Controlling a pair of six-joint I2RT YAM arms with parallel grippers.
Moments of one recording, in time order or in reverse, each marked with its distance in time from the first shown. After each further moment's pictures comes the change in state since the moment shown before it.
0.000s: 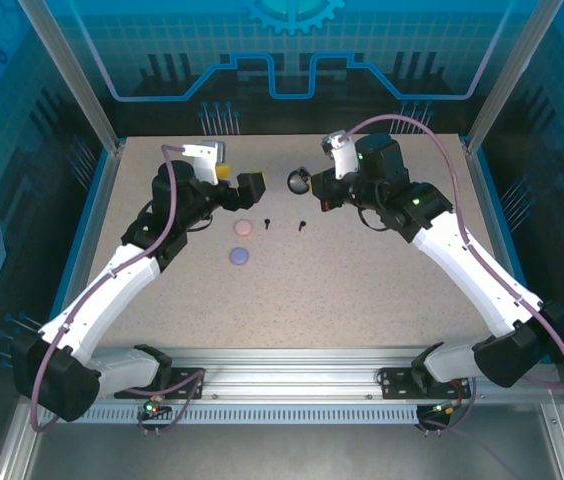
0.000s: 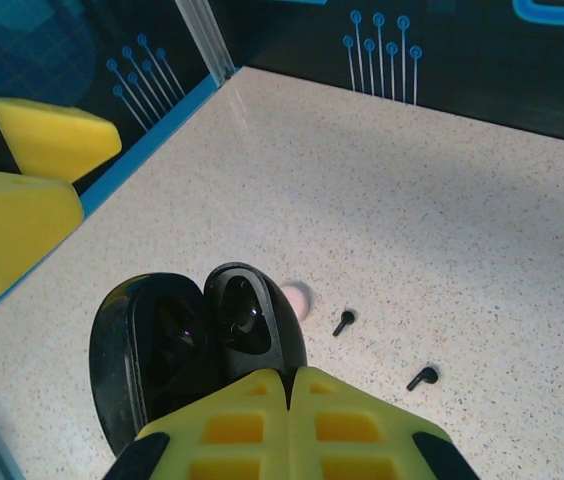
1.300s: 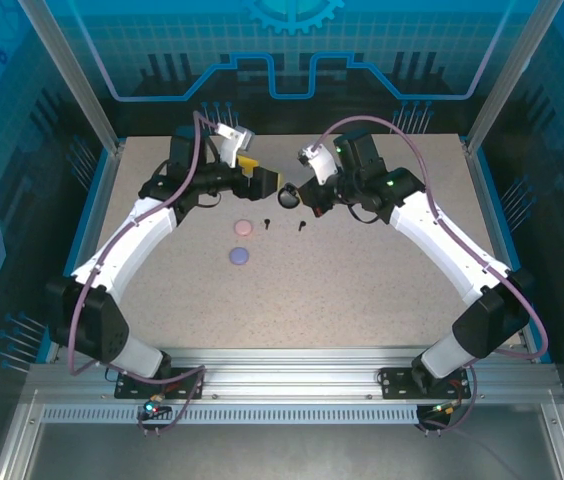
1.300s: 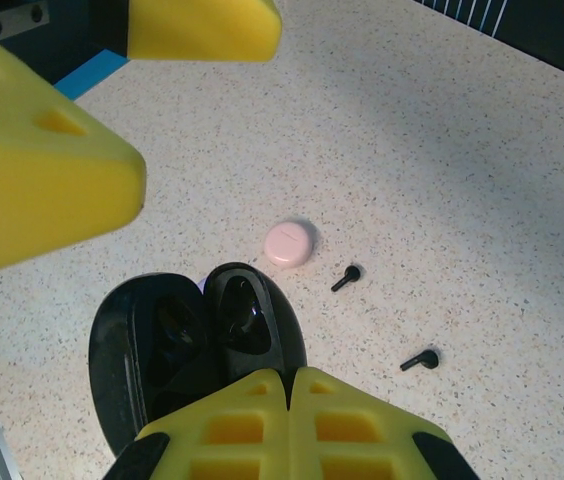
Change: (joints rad) left arm 0.101 0.310 0.284 -0.186 0.499 0.183; right arm -0.023 0.171 0.074 -0.095 -0.127 -0.246
